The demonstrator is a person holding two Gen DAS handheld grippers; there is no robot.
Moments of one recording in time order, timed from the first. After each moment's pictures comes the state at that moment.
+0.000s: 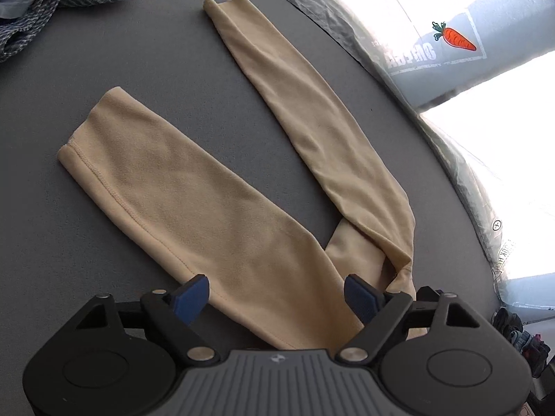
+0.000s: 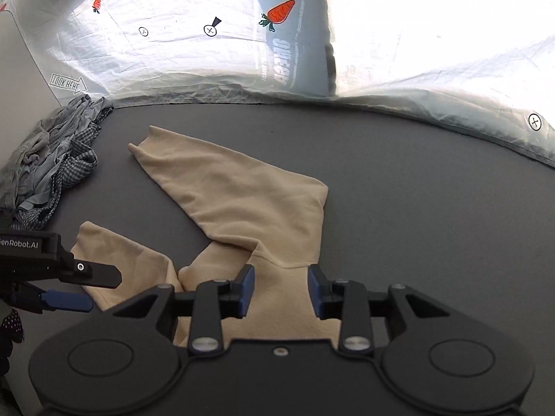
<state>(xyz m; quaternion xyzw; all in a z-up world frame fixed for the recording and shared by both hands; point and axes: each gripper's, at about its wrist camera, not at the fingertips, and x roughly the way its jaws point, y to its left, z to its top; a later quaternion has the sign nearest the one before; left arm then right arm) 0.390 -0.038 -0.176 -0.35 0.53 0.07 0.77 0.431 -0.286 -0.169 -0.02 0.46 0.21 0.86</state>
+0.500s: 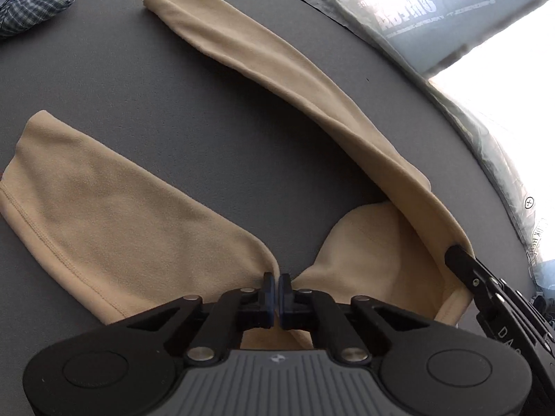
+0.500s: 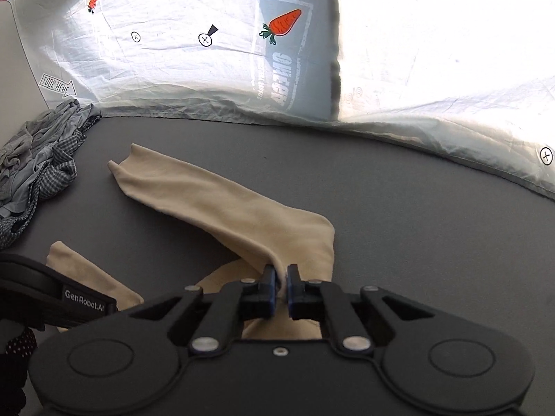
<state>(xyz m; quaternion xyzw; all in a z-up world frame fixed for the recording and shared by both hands) 0.442 -0.078 -0.203 -0.29 0.56 0.08 0.77 0.450 -0.285 -0.161 -0.03 0.38 0.16 0.91</state>
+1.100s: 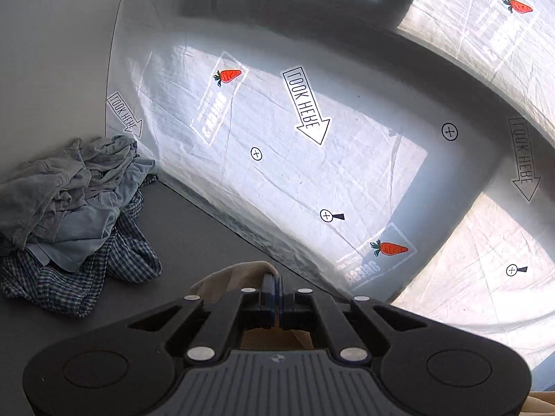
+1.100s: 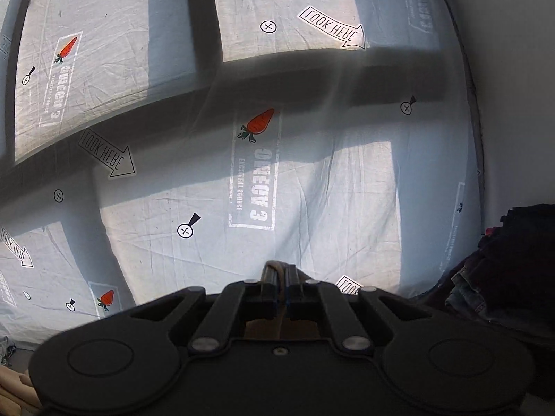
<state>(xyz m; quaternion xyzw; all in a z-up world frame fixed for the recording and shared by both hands) 0.368 -0.017 0.040 -0.22 0.23 0.17 0.93 0.321 -0.482 0.037 0.11 0.10 -0.09 0.99</state>
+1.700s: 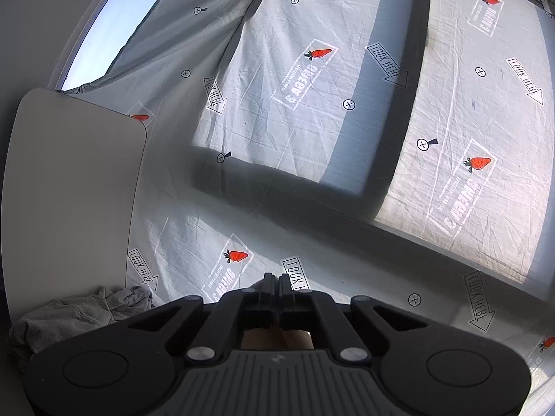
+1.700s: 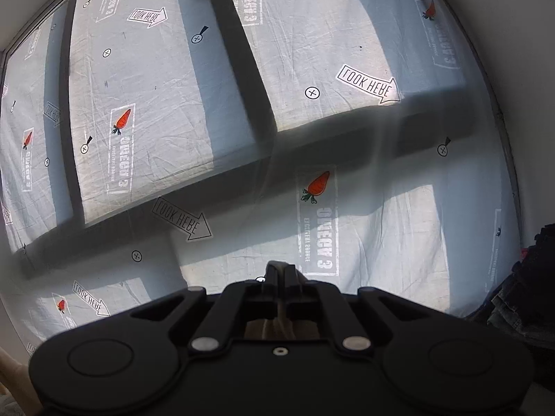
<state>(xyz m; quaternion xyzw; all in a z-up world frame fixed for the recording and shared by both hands) 0.296 0.020 0.162 -0.17 0.04 0.20 0.96 0.290 -0.457 0.086 0.15 0.06 0.00 0.99</state>
